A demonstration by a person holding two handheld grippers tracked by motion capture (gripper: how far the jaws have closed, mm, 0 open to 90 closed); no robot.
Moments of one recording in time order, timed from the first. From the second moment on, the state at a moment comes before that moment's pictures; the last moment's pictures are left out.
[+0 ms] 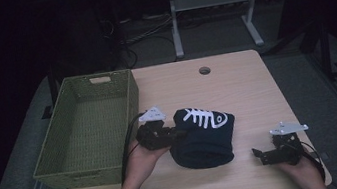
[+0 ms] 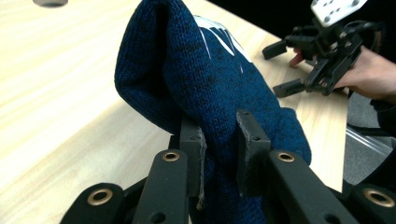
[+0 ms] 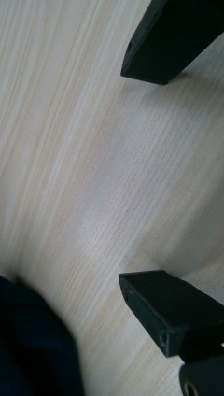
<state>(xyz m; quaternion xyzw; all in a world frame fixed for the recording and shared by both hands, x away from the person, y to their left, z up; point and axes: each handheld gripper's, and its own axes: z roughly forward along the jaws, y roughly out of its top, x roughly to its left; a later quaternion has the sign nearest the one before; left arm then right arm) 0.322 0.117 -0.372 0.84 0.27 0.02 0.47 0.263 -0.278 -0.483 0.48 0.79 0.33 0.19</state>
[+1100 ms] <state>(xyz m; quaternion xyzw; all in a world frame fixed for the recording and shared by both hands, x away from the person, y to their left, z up) 0.336 0.177 -0.312 0.83 0.27 0.05 0.48 0.263 -0.278 -0.483 0.48 0.79 0.33 0.18</state>
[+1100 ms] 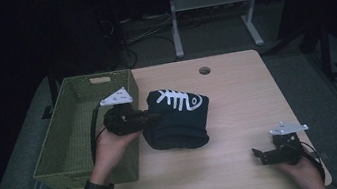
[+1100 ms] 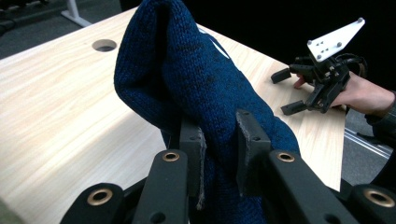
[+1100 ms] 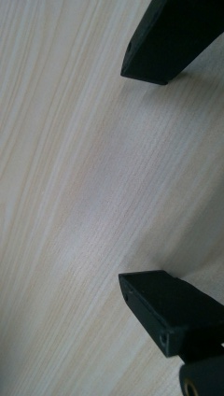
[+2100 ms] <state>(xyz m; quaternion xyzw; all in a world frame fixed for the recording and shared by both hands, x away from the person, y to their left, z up) 0.333 0.252 -0.261 0.81 0.30 0.11 0.49 0.263 -0.278 -0.483 0.48 0.79 0.33 0.19</state>
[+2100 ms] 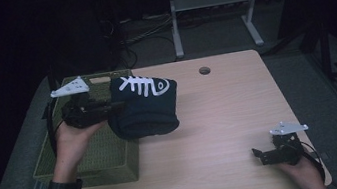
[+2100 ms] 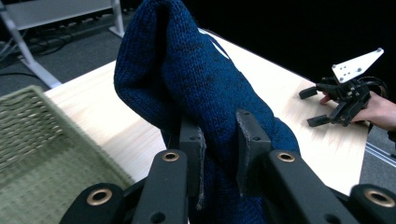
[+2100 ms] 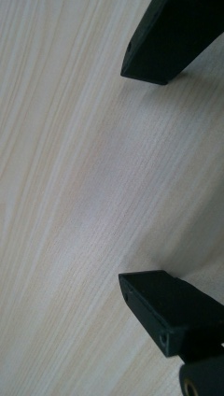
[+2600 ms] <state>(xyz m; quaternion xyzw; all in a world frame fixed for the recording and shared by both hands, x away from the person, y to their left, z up) 0.326 0.303 -0.245 0.79 0.33 0.14 0.50 0.263 -0.278 -0.483 0.48 0.79 0.33 0.19</state>
